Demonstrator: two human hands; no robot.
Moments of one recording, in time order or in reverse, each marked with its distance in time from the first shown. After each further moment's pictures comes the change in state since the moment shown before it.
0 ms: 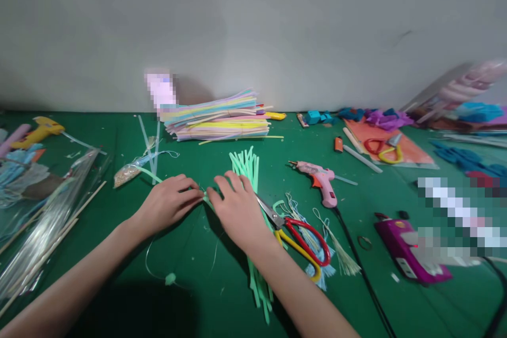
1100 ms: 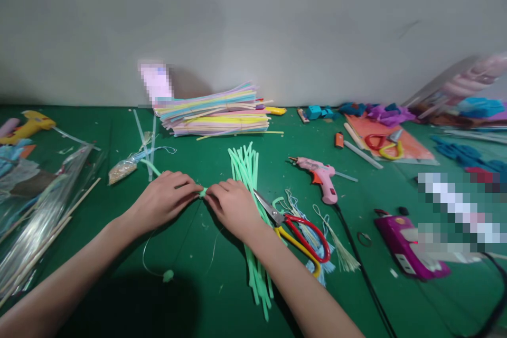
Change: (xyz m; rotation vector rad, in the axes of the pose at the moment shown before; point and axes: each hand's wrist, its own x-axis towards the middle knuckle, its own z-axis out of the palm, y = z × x) left_hand 0.000 -0.002 -0.002 0.025 -0.037 -0.008; right_hand 0.006 0.004 0.021 0.261 -0.001 0.088
